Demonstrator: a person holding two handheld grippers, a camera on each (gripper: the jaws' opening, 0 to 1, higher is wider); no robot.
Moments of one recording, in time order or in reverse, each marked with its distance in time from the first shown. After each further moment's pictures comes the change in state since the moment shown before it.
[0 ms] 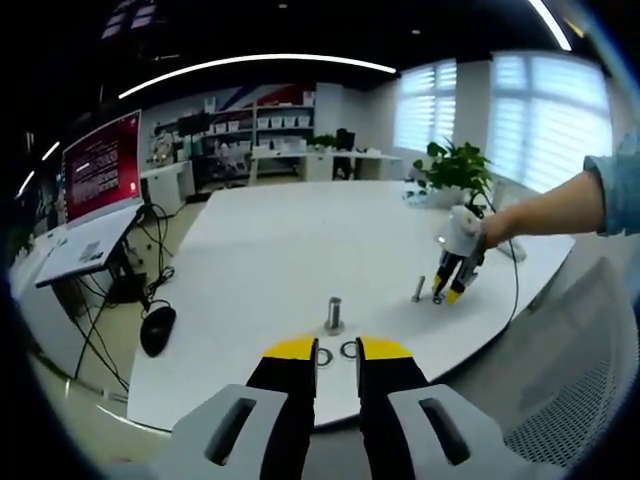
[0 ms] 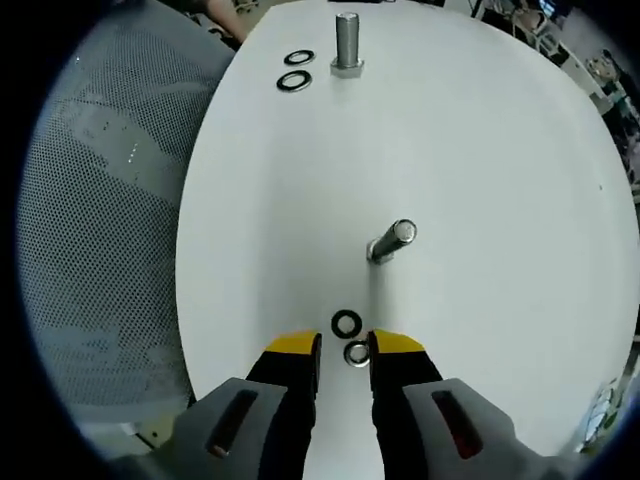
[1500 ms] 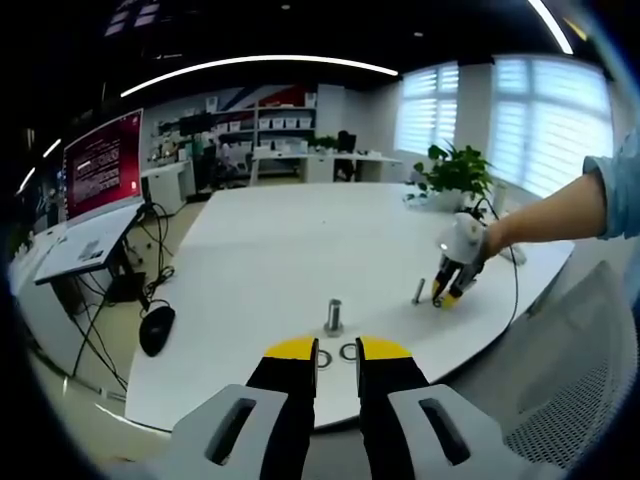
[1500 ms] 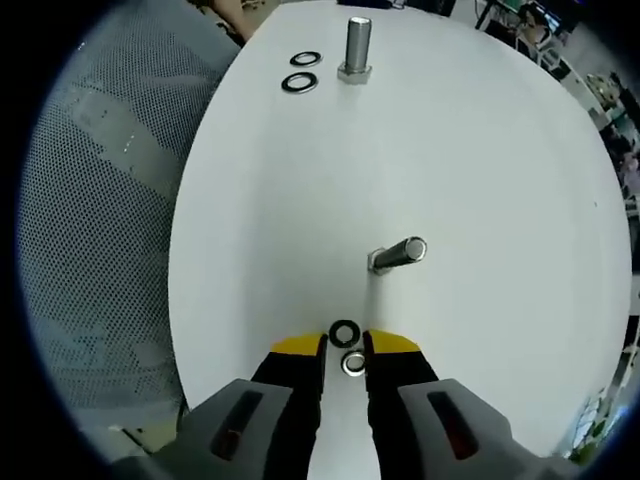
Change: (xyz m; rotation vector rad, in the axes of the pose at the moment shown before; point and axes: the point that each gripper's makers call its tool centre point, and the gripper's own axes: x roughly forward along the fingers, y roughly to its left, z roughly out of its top) left arm 0.001 0.000 0.002 -0.011 -0.007 -0.002; right arm 0.003 -0.002 0.008 -0.044 -0.003 -0.053
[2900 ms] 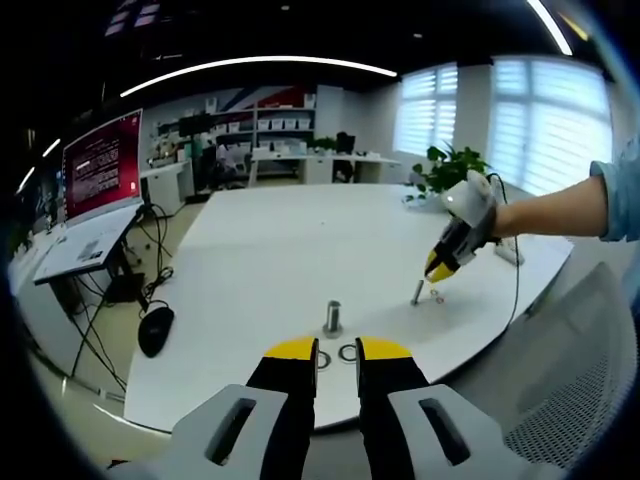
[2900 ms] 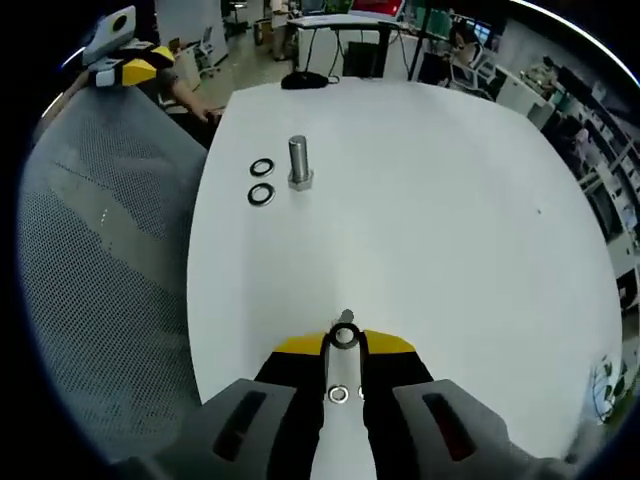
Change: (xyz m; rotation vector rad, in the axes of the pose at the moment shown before) left arm 0.000 -0.001 0.001 0.000 -0.006 -0.006; right arm -0.063 -0.023 0.052 0.166 -0.275 -0.112
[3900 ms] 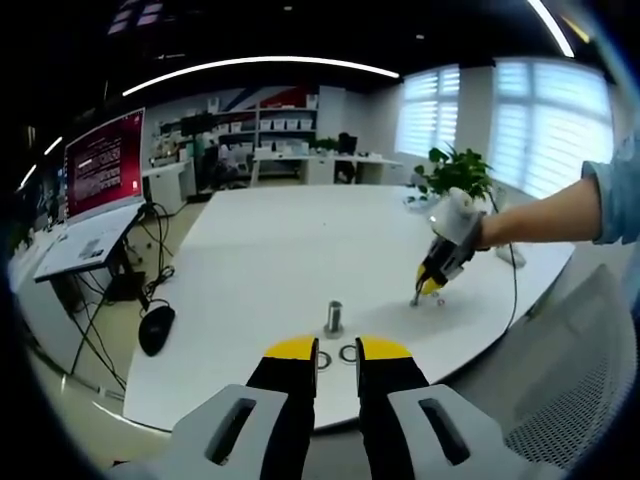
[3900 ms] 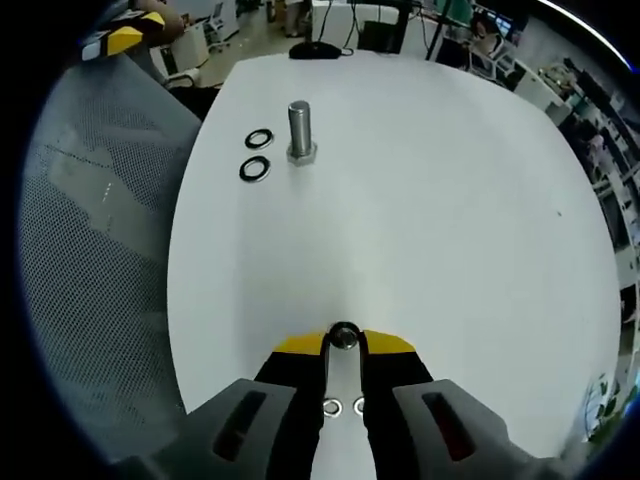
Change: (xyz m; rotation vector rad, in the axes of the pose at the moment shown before) left arm 0.000 0.001 0.000 -0.008 -0.002 0.006; right arm 0.039 -0.001 -0.011 -0.055 0.108 0.028
